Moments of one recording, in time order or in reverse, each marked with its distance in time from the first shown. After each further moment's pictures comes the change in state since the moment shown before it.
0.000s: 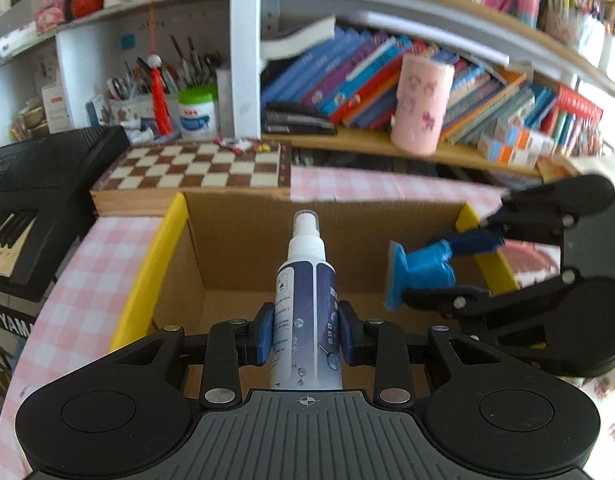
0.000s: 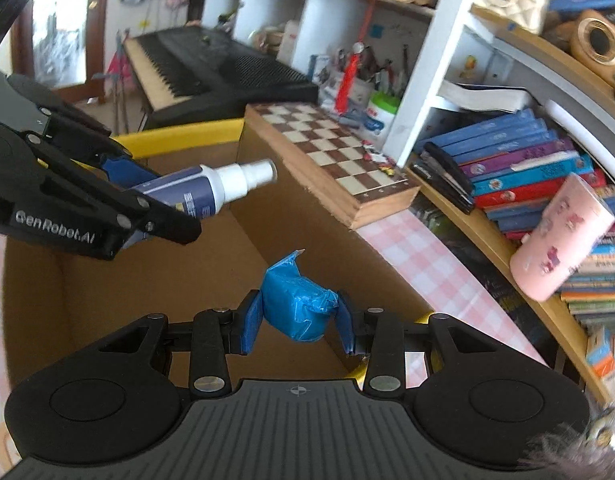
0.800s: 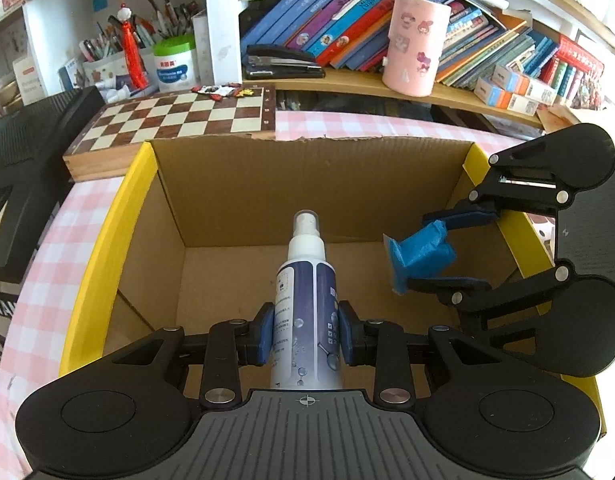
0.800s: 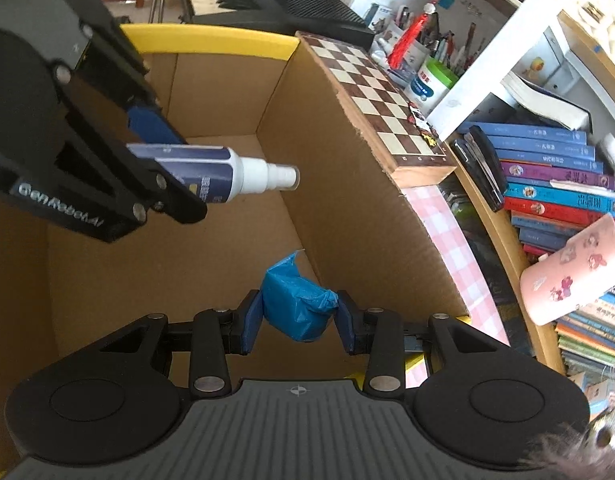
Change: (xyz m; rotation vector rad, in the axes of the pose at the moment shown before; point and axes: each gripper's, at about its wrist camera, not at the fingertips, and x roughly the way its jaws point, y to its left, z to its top) left arm 0.027 0.001 -0.002 0.028 0.151 -0.031; right arm 0.033 0.021 -0.005 -0.247 0.189 -0.011
